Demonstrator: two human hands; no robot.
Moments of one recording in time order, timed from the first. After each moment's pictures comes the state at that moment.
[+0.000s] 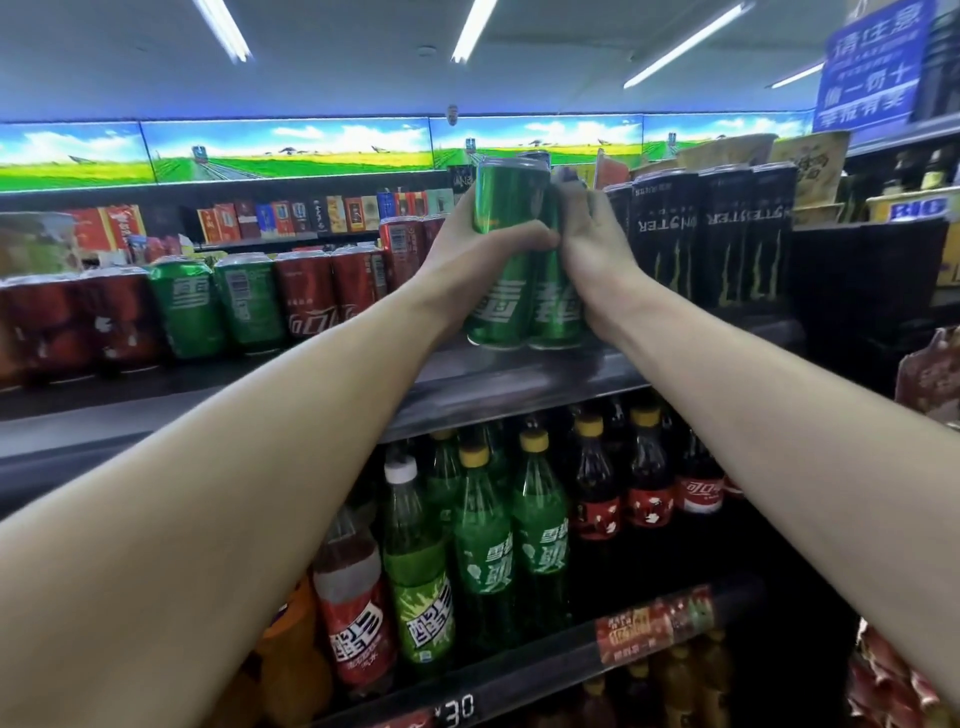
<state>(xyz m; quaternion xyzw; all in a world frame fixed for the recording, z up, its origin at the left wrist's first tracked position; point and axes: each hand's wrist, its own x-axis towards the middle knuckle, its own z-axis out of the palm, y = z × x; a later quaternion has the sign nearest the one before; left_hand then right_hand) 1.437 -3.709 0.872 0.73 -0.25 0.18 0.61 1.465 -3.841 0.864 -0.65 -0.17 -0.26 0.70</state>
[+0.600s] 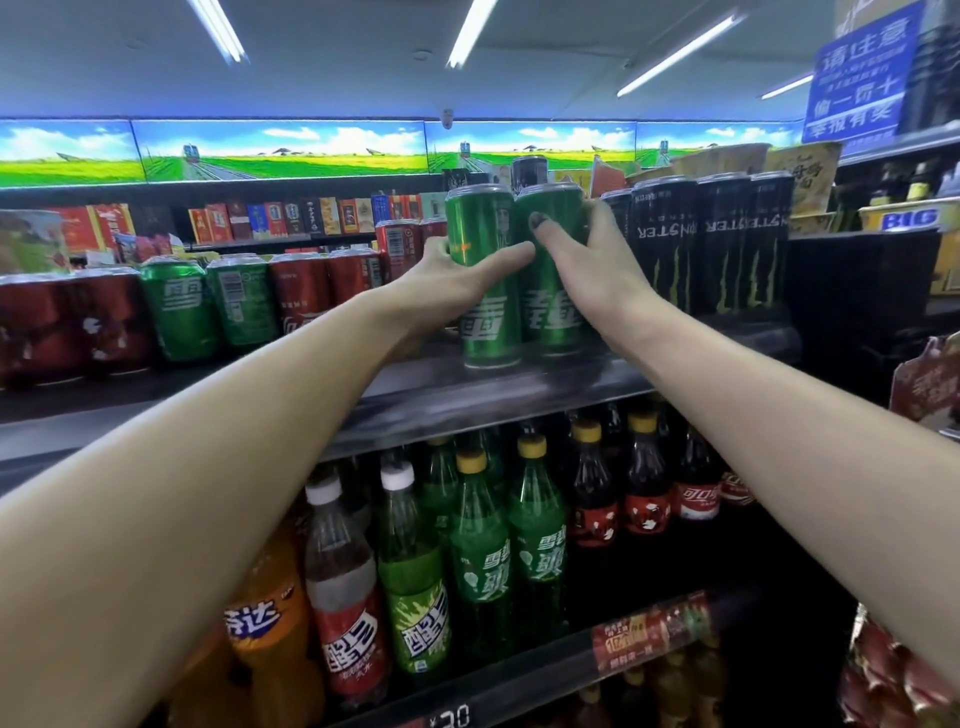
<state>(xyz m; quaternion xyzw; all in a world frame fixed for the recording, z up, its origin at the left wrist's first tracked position) 1.444 -3.681 0.870 0.84 -0.17 0.10 0.51 1.442 -3.850 0.857 -0.75 -0.15 -0.27 0.58</state>
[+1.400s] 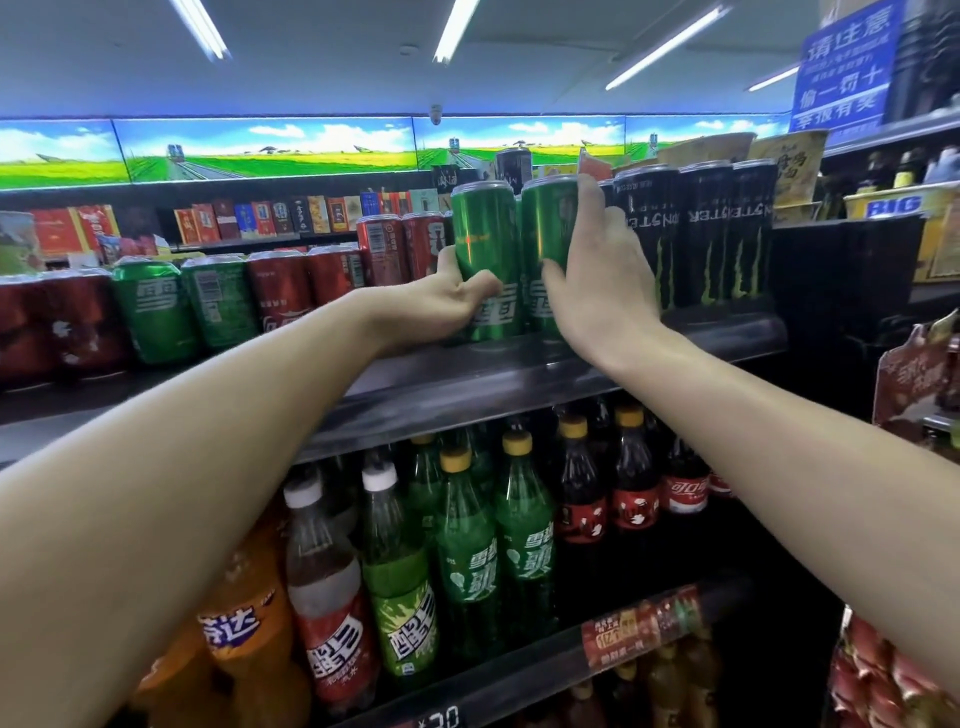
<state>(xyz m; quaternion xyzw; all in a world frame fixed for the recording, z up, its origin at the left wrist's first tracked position) 1.452 -3.686 0.867 0.94 -0.16 0.05 0.31 1.425 -3.858 0.840 -0.86 -0.06 -0.45 0.24</state>
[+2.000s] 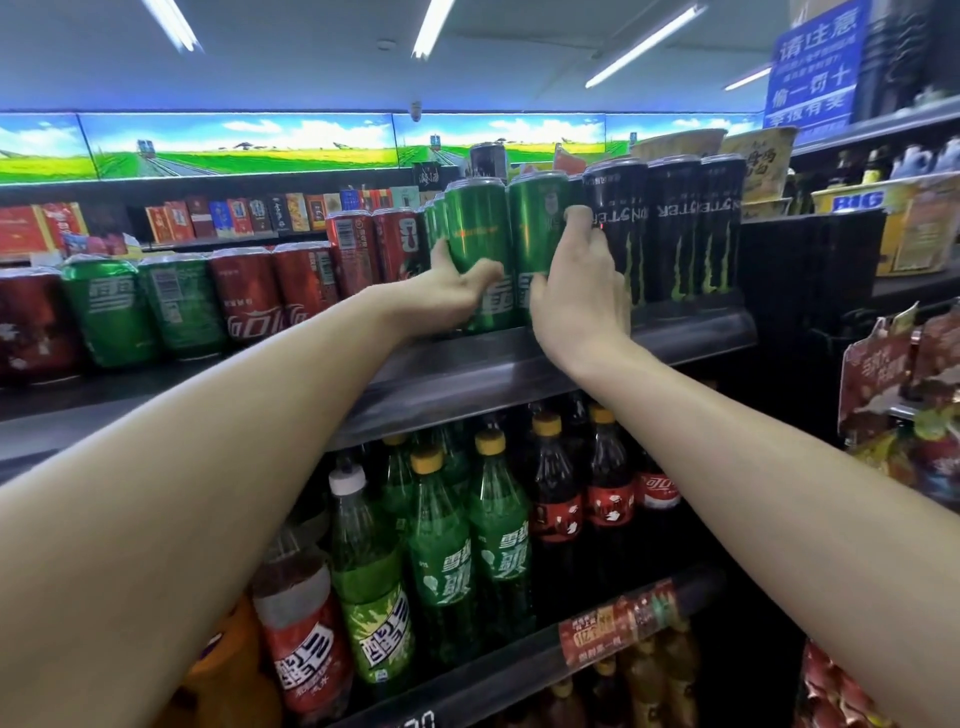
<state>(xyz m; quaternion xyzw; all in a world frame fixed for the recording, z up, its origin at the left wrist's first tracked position) 1.473 -3.718 0.862 0.93 -0.15 0.08 0.34 1.433 -3.861 0.825 -0.85 0.00 -0.44 0.30</state>
